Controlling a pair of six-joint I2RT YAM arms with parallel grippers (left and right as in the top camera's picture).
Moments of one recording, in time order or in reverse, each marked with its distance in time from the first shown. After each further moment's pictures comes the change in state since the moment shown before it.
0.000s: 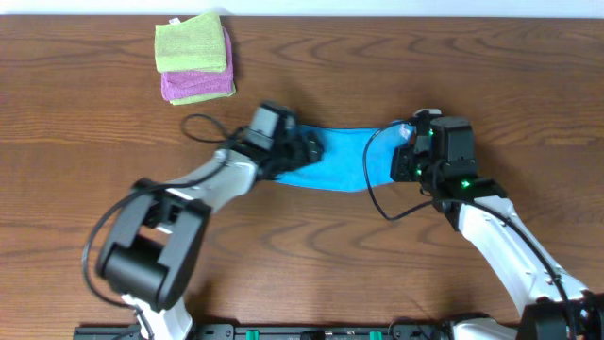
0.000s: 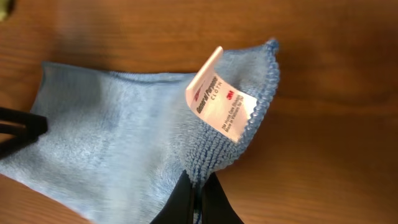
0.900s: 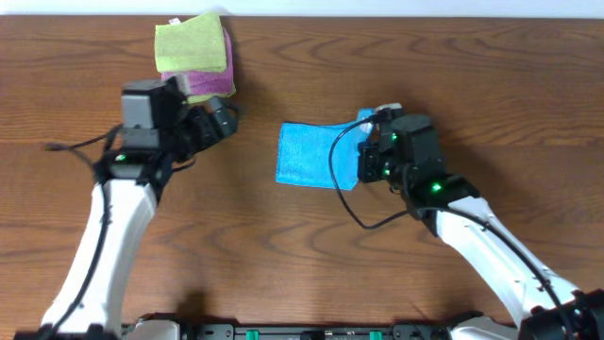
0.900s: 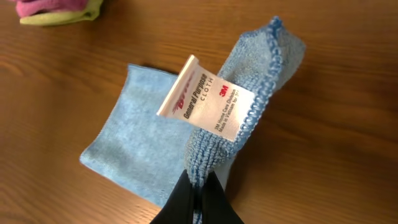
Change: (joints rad) left arm 0.394 -0.521 -0.012 -0.319 0.068 0.179; right arm 0.214 0.001 0.039 0.058 0.029 0.058
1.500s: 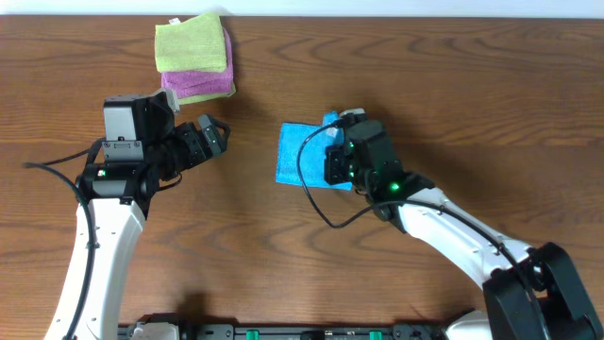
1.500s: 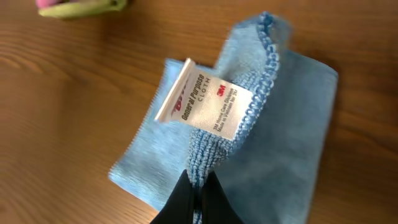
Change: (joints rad) left arm 0.032 -0.072 0.000 -0.165 -0.004 0.089; right arm 0.153 0.169 0.028 0.157 0.049 0.128
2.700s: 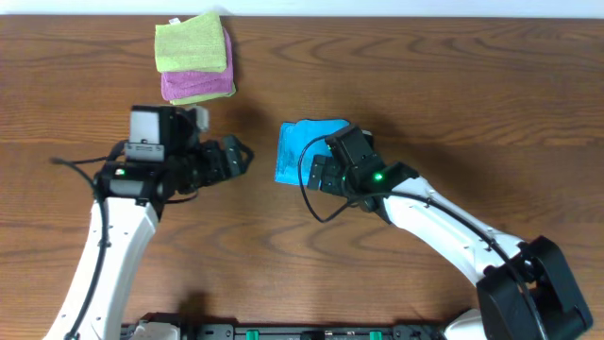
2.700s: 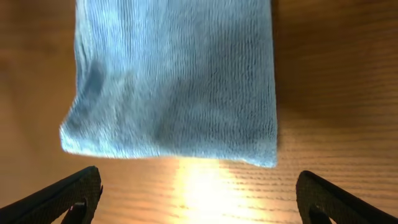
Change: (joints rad) left arm -0.131 0.014 -0.008 -0.123 0.074 0.057; right arm 0.064 0.047 0.136 -0.435 0.110 0.426
